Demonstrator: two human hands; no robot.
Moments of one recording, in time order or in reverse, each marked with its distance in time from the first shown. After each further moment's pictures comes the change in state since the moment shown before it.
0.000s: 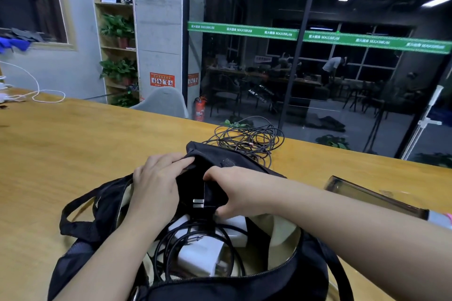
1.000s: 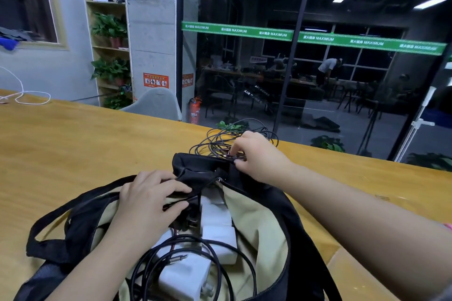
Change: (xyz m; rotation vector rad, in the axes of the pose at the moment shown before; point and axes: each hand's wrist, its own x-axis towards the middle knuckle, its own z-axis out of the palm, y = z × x) left_hand -0.004 0.003 0.001 -0.049 -0.220 -0.041; right_hand 0.030 0.088 -0.012 -0.008 0.413 0.189
